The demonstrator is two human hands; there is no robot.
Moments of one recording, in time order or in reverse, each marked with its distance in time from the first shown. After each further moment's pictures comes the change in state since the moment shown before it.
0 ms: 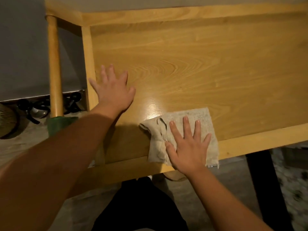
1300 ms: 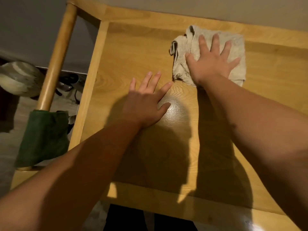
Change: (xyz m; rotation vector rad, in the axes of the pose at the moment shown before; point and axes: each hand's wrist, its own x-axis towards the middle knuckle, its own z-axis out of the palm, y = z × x) left_hand 0.025 0.096 0.015 -0.023 0.023 0.149; right_hand 0.373 0.020 -0.098 0.018 0.087 -0.081
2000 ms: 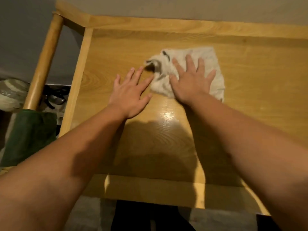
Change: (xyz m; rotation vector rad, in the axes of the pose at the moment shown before) left_hand 0.002 -0.006 0.008 0.034 -0.021 -0.023; right_hand -0.088 0.028 0.006 -0.013 -0.055 -0.156
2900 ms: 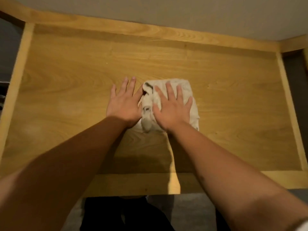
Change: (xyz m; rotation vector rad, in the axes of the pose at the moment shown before) left_hand 0.014 0.158 0.014 -0.047 -0.003 0.001; right_hand -0.094 0.113 0.006 0.009 -0.035 0.069
